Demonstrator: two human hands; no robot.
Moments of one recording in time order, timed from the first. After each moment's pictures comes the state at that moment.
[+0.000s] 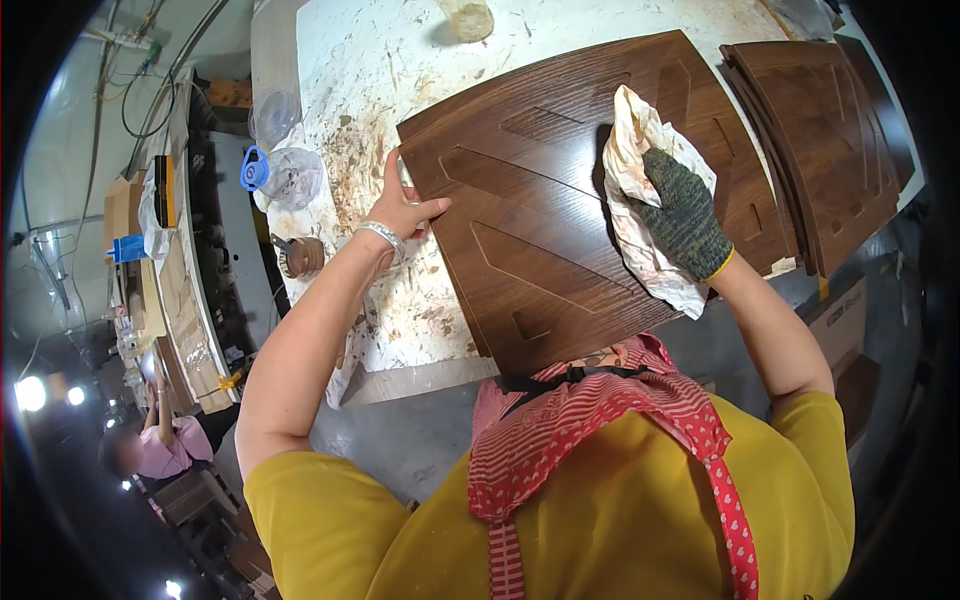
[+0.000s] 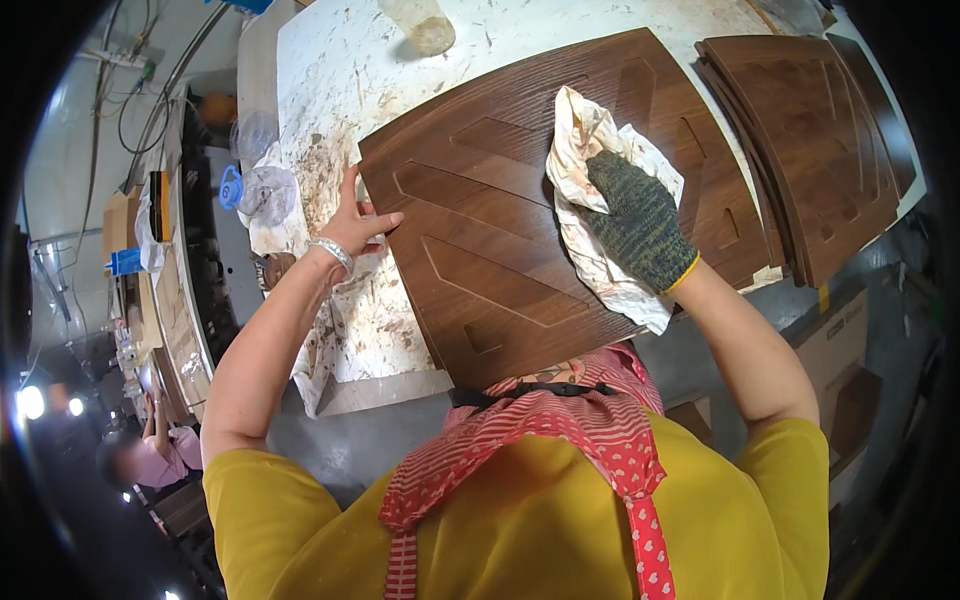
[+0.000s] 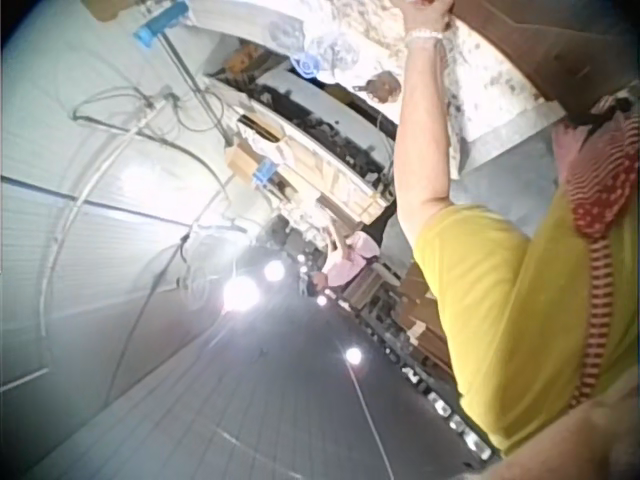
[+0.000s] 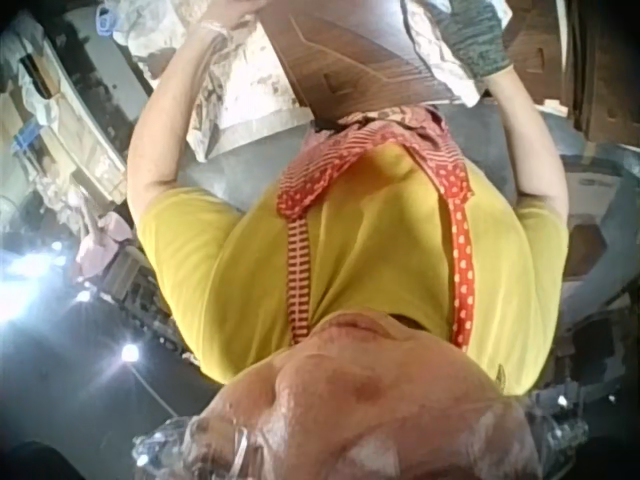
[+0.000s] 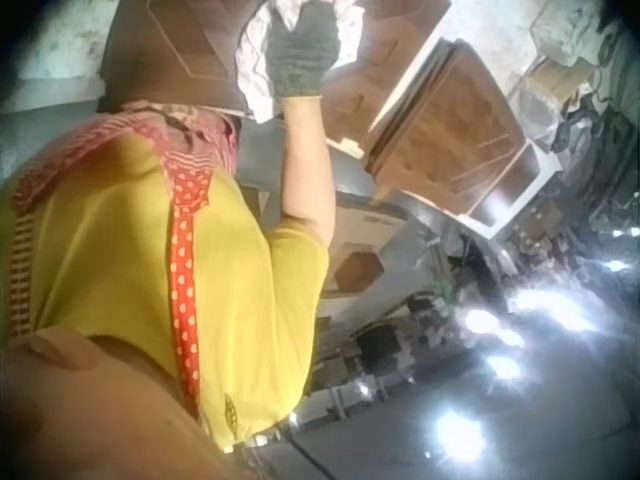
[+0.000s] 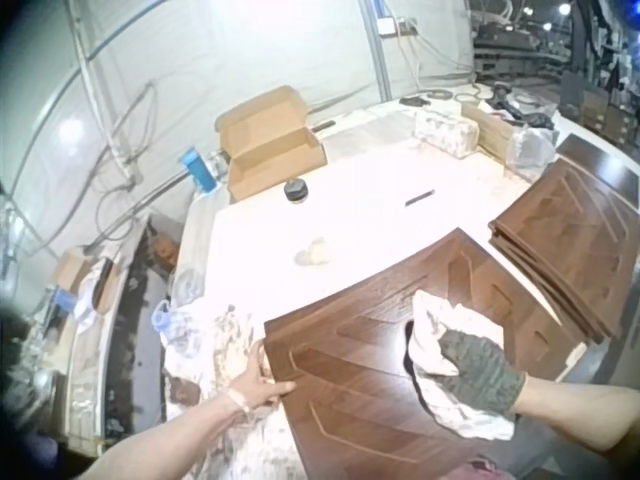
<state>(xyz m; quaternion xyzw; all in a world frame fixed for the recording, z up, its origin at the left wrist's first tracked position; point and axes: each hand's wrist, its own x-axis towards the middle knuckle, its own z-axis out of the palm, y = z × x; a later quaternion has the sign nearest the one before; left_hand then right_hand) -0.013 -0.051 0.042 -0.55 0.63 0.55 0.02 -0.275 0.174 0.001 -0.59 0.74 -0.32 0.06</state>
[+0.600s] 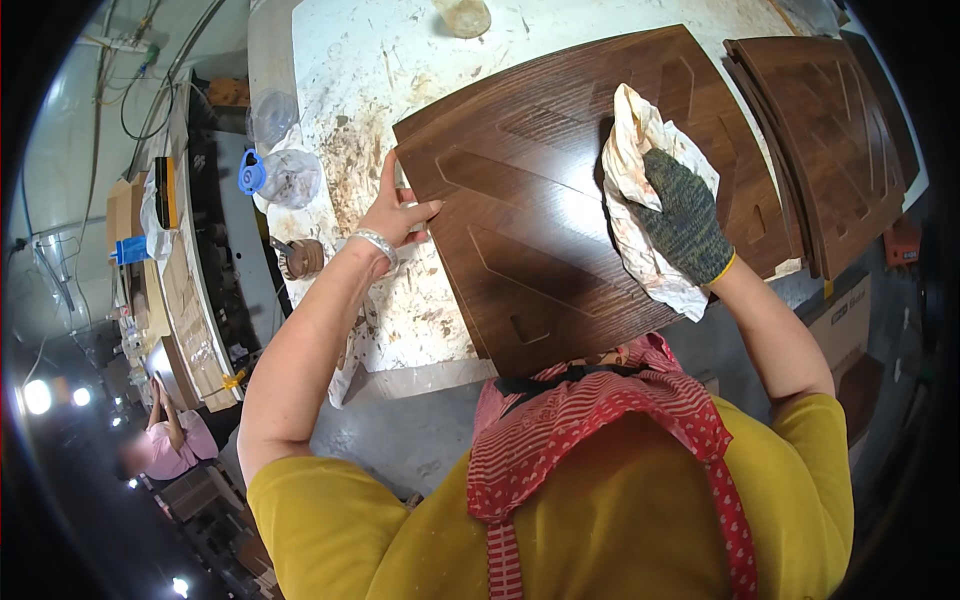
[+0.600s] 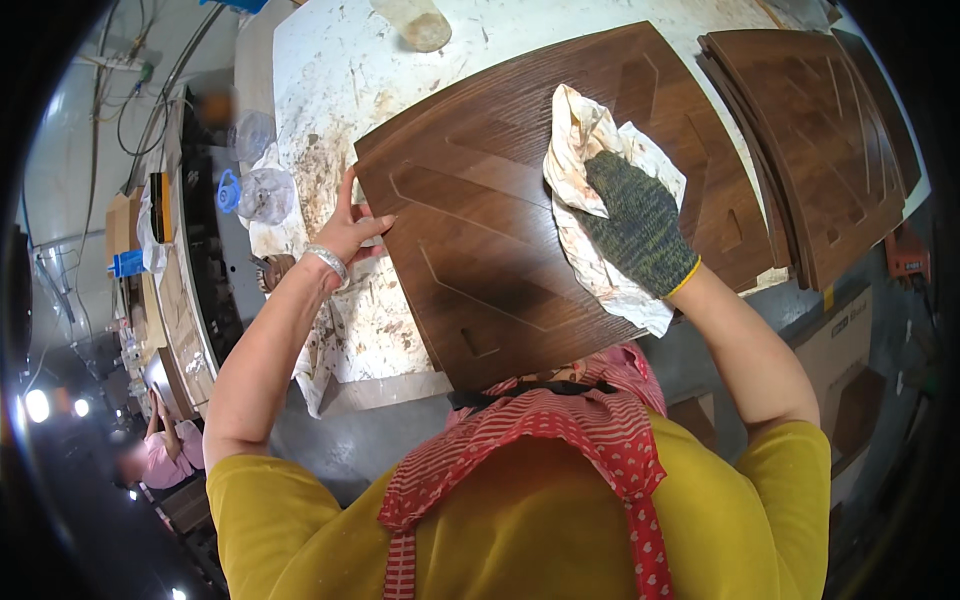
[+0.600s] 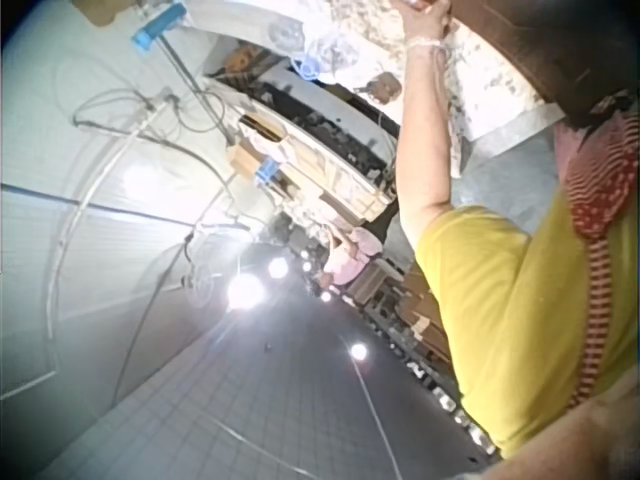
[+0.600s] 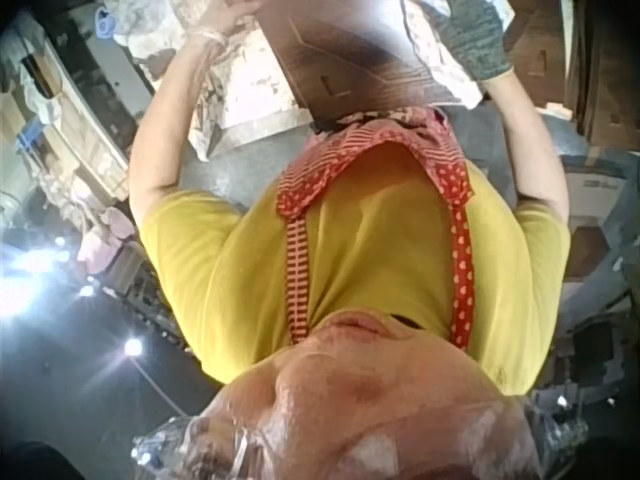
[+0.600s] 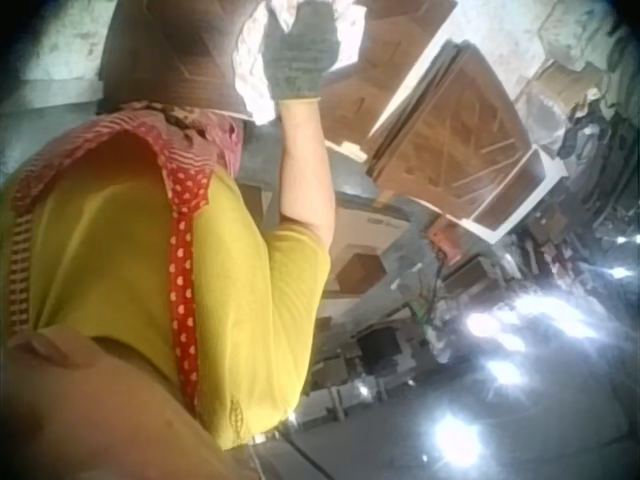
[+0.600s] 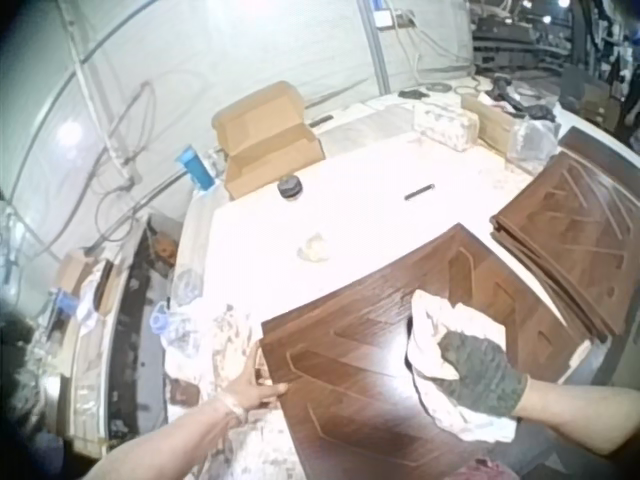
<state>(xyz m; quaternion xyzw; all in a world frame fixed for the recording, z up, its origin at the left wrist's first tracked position) -0.008 -0.051 0.044 -0.56 0.55 0.62 -0.01 -0.274 0.174 0.003 -0.62 0.72 -0.32 0.04</state>
